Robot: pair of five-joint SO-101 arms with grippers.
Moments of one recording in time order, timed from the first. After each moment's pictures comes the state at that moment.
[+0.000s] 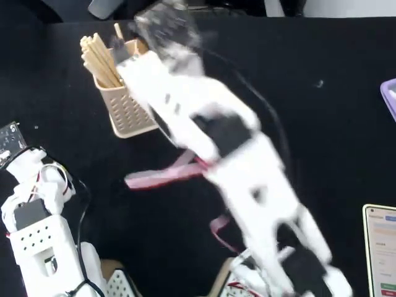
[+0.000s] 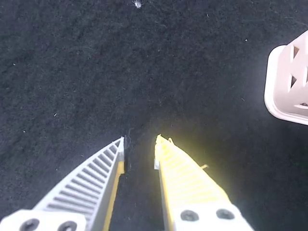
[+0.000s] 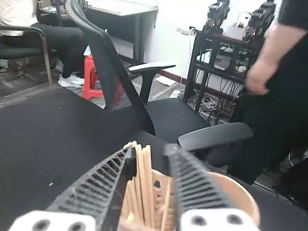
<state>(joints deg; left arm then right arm) -32.3 -64.7 69.9 51.3 4.6 -35.6 -21.8 -2.6 43.6 3.6</state>
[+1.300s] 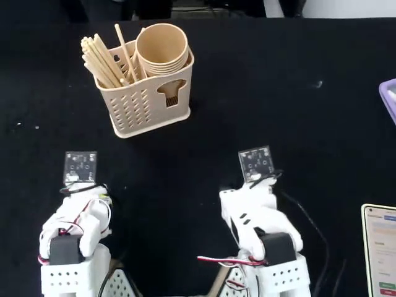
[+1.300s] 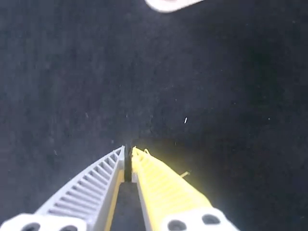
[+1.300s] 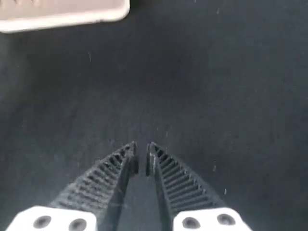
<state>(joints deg) -9.2 -104.4 87.1 76.9 -5.0 -11.8 -103.2 92.4 66.9 -2.7</state>
